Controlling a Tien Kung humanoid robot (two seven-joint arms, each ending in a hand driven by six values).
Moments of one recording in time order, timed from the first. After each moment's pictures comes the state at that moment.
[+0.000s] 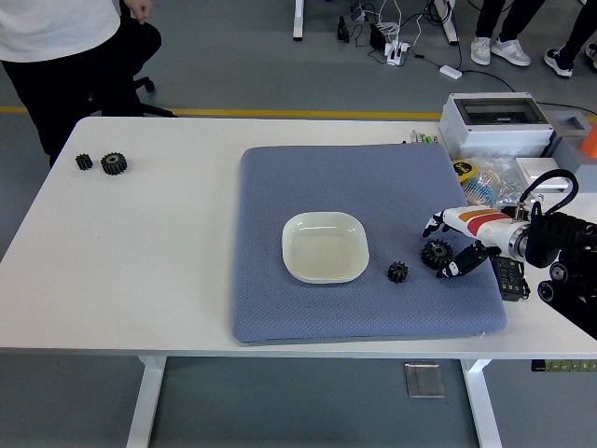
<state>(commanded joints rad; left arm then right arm) -0.05 0.00 -1.47 -0.18 0.94 0.14 -0.02 0.88 -0.43 0.35 0.85 -1.65 0.00 0.07</state>
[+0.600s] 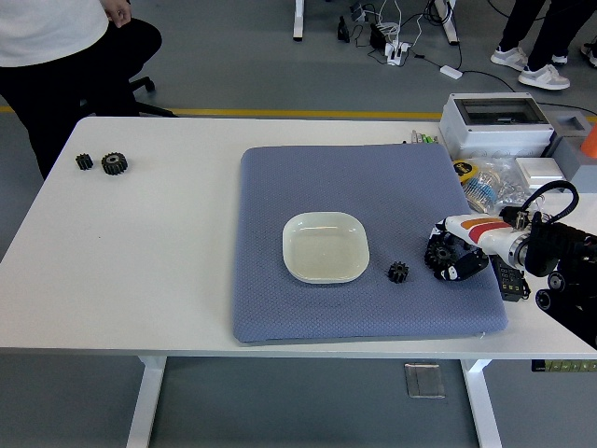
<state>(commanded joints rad) -0.04 0.00 -1.47 -0.18 0.95 0.14 -0.01 0.86 -0.41 0.32 0.81 -1.62 -0.04 0.09</state>
